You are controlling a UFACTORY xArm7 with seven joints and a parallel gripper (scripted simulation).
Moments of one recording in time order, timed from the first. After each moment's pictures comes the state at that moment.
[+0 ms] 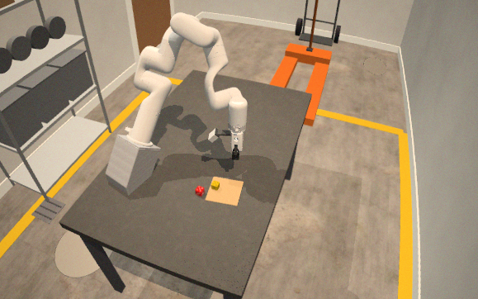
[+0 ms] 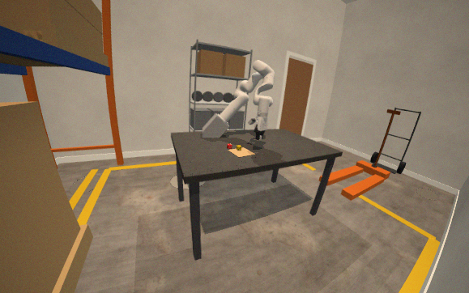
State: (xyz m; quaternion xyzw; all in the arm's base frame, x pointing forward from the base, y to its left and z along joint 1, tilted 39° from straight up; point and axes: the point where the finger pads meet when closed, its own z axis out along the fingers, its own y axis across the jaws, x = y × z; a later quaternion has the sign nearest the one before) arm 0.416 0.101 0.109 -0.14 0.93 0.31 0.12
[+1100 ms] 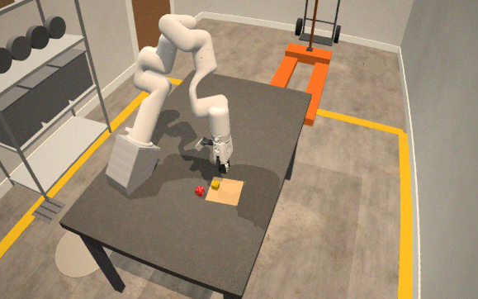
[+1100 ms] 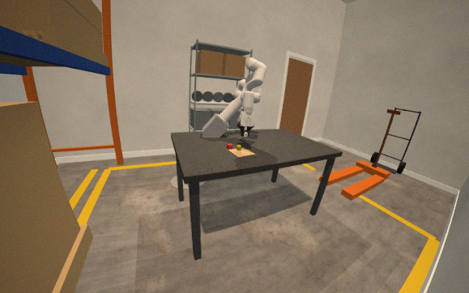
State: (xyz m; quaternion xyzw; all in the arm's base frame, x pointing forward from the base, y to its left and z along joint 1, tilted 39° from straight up) arm 0.408 -0.008 0.055 0.02 0.94 0.30 0.13
